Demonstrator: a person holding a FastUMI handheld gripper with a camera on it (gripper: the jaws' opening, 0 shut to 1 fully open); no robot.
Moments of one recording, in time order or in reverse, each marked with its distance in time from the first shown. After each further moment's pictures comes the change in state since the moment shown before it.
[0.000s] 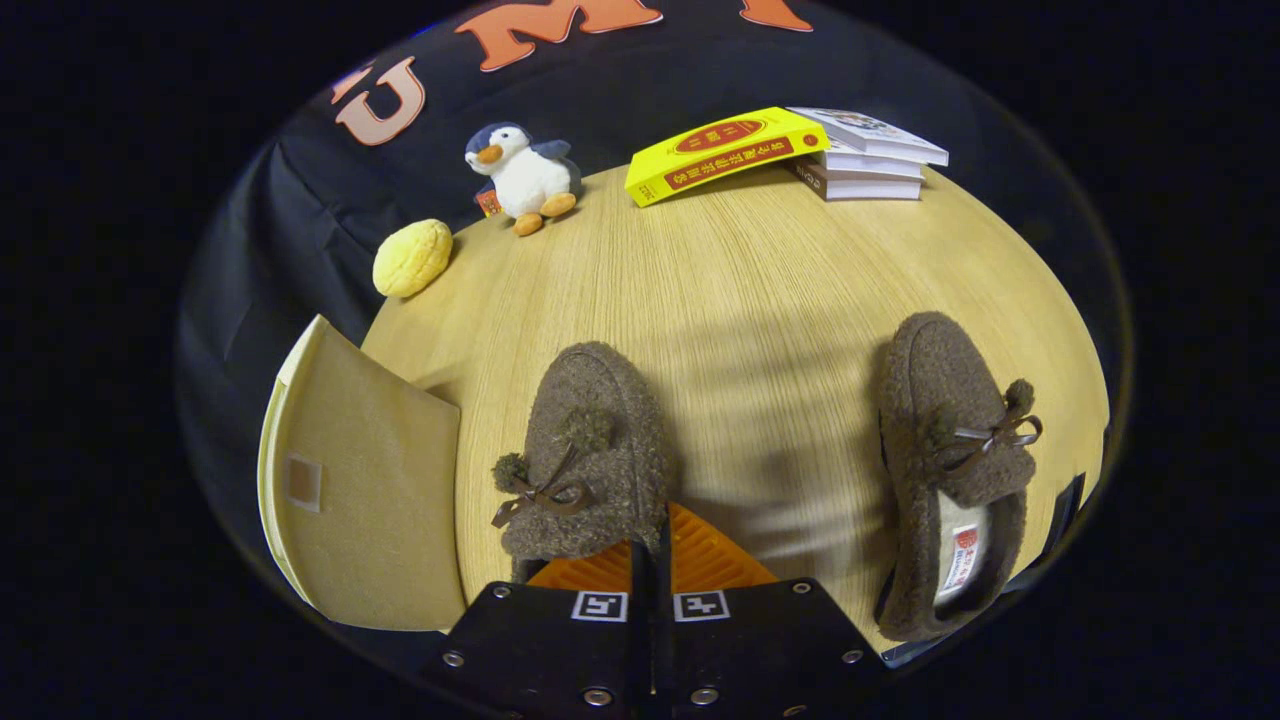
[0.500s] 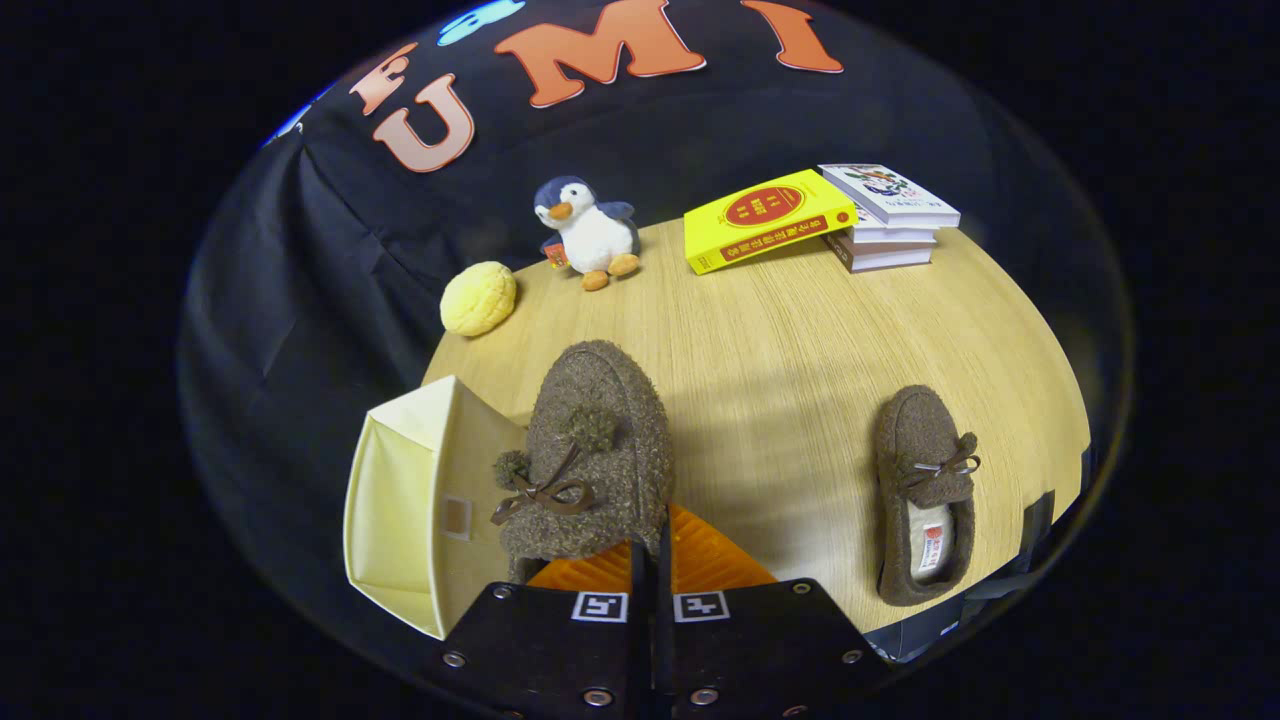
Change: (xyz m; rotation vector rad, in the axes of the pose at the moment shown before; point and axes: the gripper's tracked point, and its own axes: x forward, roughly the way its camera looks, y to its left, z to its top) arm -0.086 0.071 0.044 -0.024 -0.076 0.057
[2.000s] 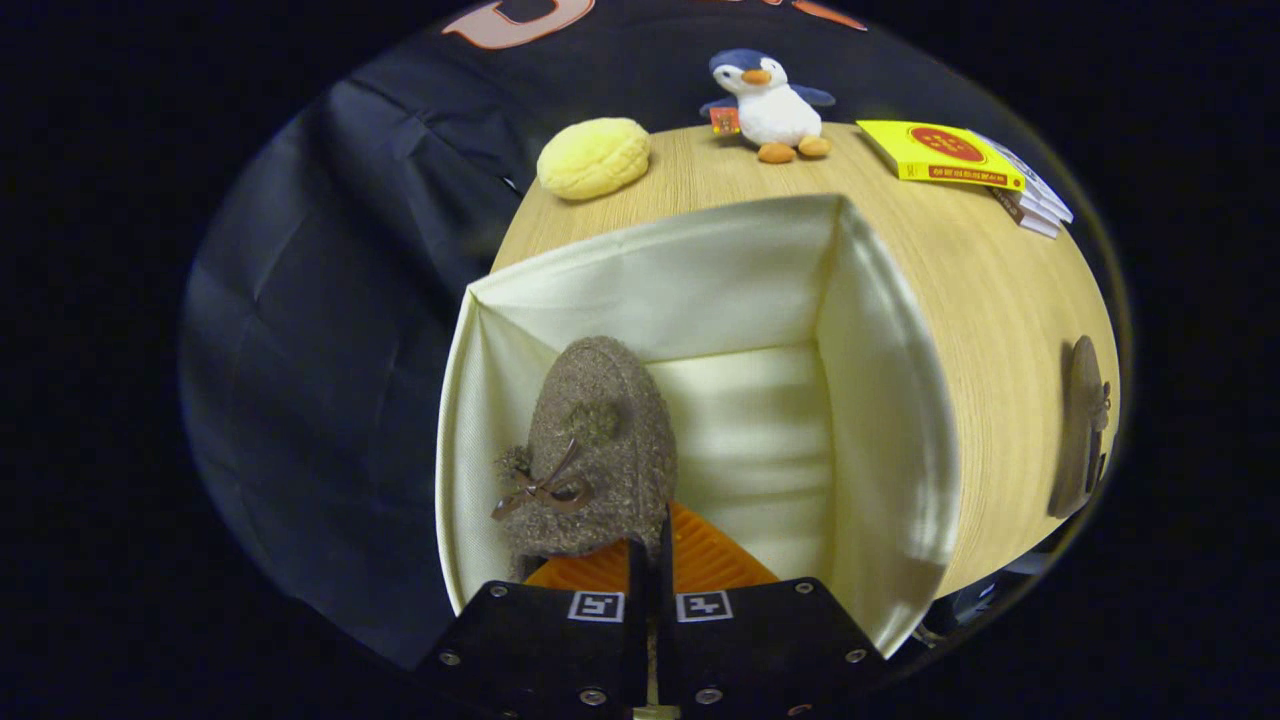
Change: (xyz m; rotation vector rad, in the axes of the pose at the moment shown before) arm 0.097 0.228 -0.113 -0.060 0.347 0.028
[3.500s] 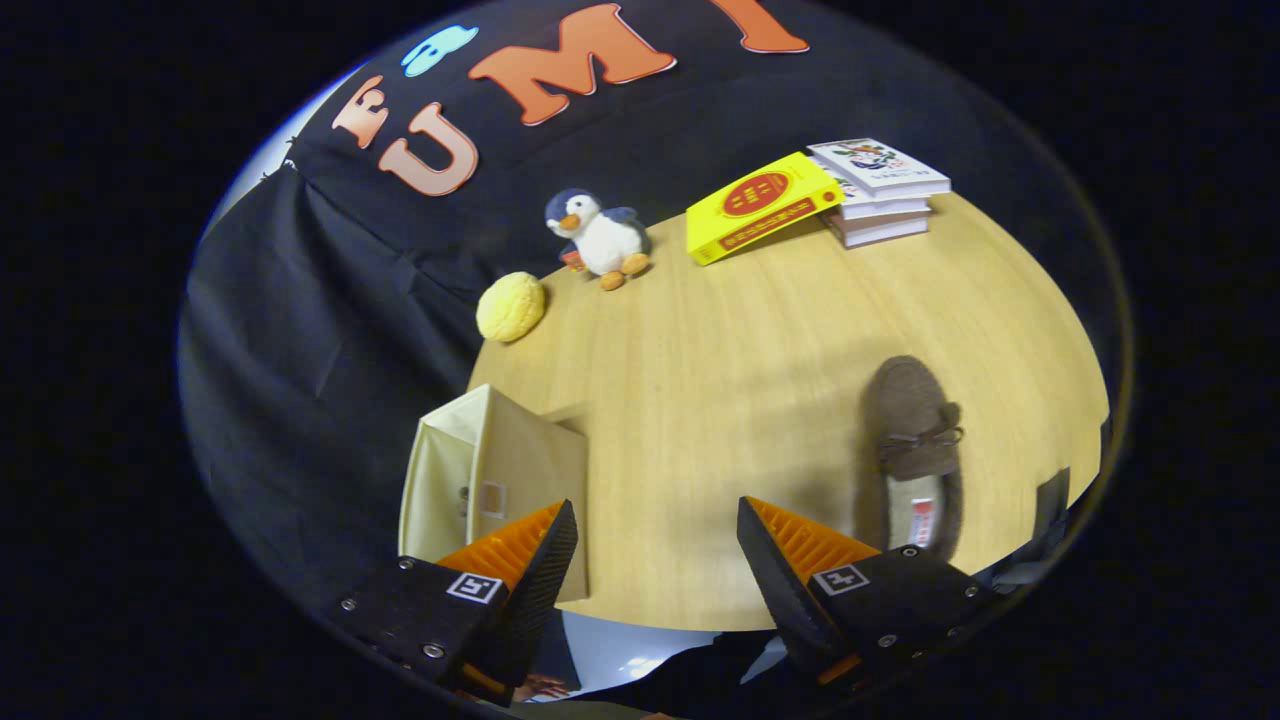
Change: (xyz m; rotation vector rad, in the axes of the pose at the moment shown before) arm -0.163 -0.304 0.031 0.131 -0.308 0.064
